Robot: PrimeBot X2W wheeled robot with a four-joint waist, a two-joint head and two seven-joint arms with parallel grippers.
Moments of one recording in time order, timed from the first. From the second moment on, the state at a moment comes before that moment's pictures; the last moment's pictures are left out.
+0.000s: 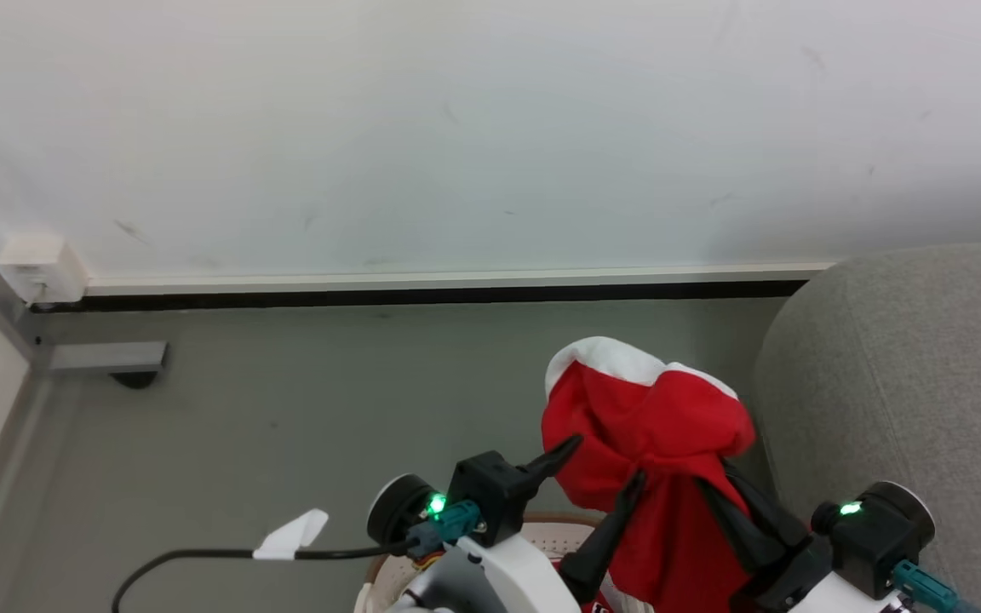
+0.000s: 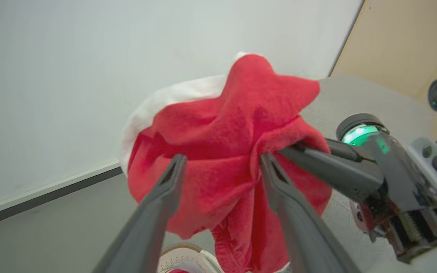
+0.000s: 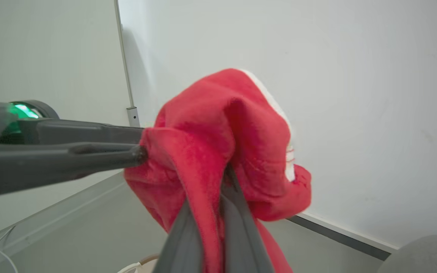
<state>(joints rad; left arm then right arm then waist) -0.32 0.09 -0.70 0.02 -0.33 0.01 0.13 -0.25 -0.32 0.60 0.14 0.46 0.13 -0.26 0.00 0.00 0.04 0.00</state>
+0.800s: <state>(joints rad) -0.33 0.11 -0.72 0.06 -0.34 0.00 0.09 -0.18 -0.41 0.36 0.05 0.42 0.13 -0.26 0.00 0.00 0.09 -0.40</state>
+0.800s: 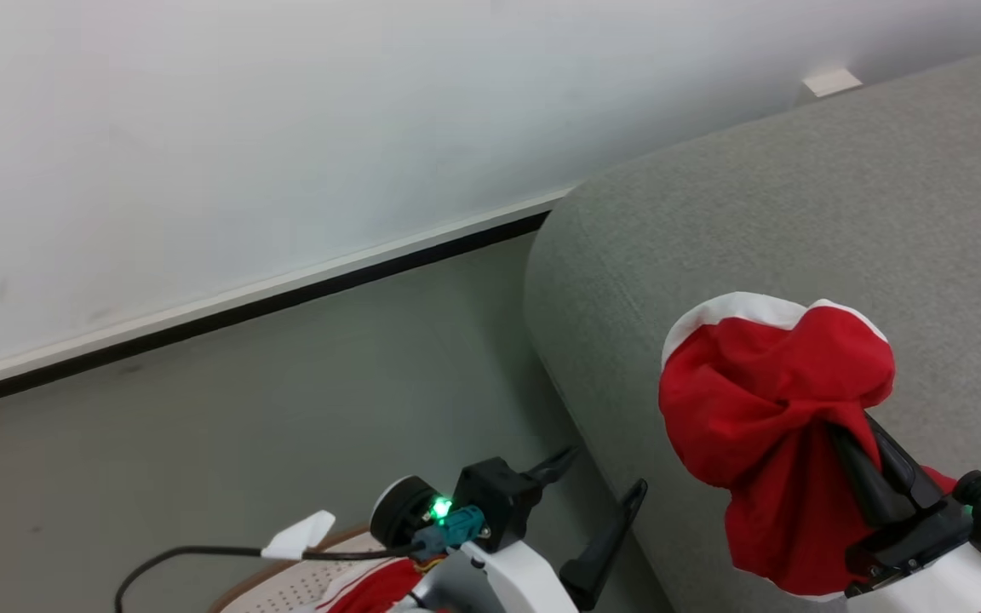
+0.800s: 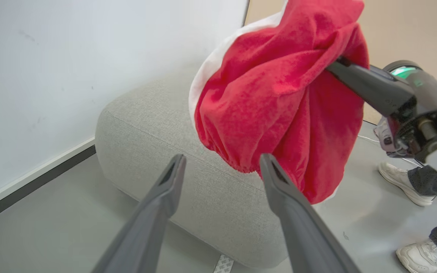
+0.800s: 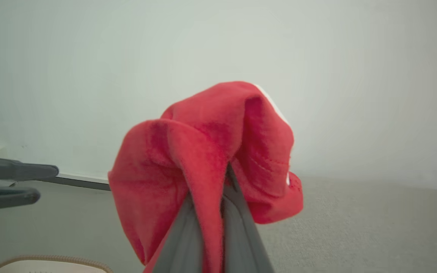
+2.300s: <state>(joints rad) -0.82 0.18 -0.70 0.02 -0.24 -0.05 0.17 -1.05 -0.28 -0.66 0.84 0.00 0.13 -0.26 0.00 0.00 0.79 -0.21</state>
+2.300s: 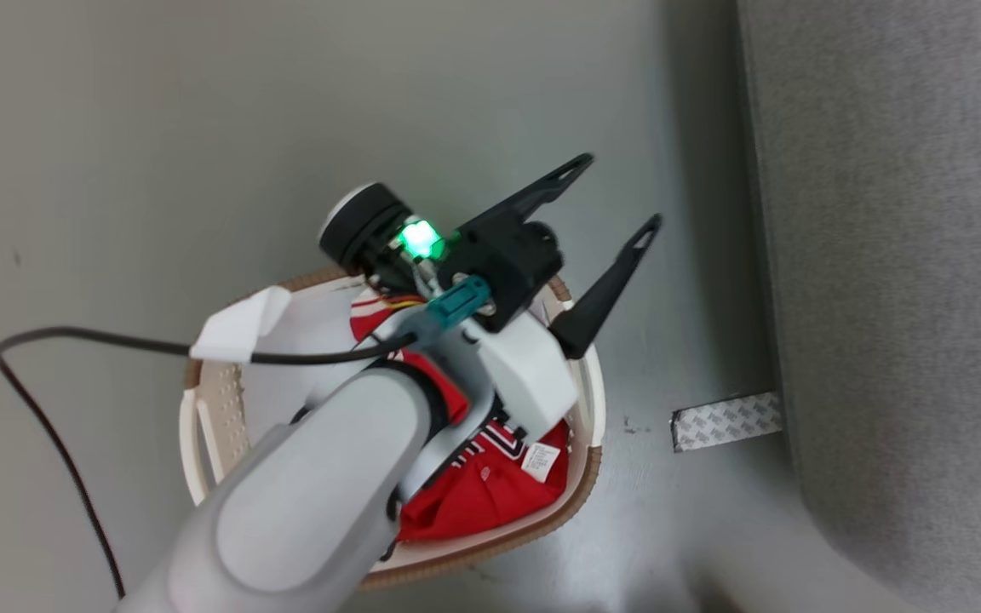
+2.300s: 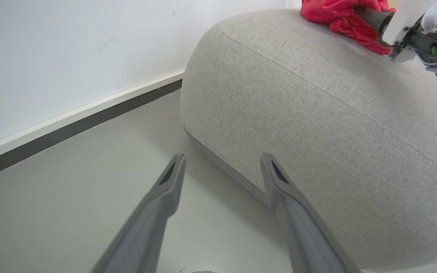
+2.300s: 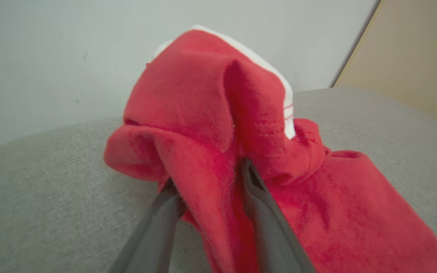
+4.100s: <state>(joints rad) 0.15 0.22 -0.20 0.06 -0.39 0.17 -0.26 0.10 -0.05 -0.05 0.12 0.11 0.13 -0.26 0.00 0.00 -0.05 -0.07</state>
